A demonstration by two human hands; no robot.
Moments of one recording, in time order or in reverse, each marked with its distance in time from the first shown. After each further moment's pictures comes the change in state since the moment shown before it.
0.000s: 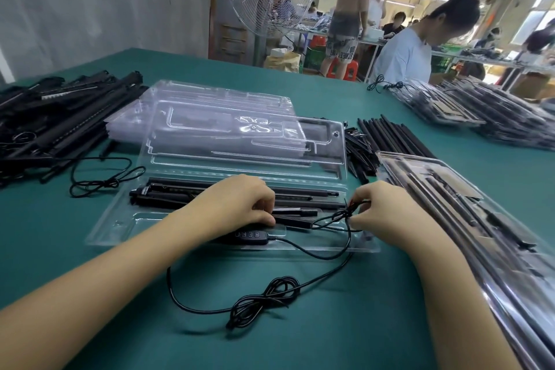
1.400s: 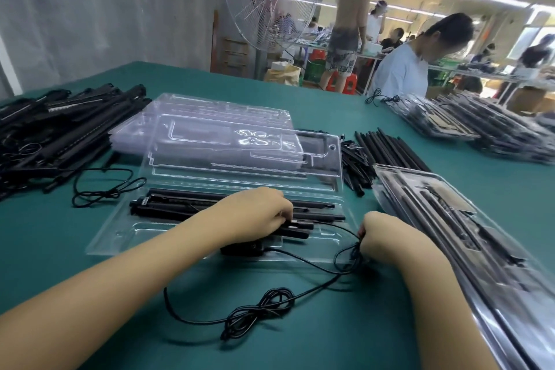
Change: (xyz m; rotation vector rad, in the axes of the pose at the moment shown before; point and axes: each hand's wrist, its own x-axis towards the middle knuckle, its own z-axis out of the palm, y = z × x) left_hand 0.018 0.029 -0.006 0.080 -0.143 -0.015; right_hand 0.000 0.001 0.001 -0.330 -0.217 0.201
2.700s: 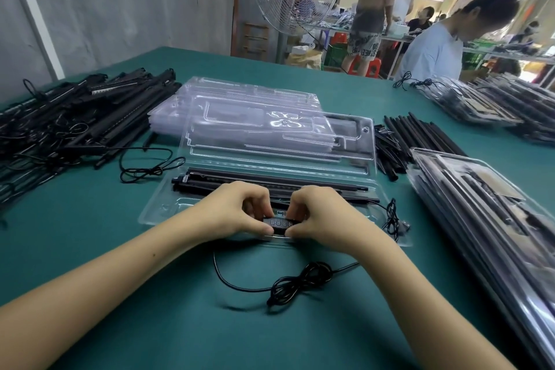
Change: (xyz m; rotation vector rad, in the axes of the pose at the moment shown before) left_hand -0.077 -0.043 0.011 -0.634 0.142 -0.209; right_hand -0.006 -0.092 0.034 0.245 0.155 -0.690
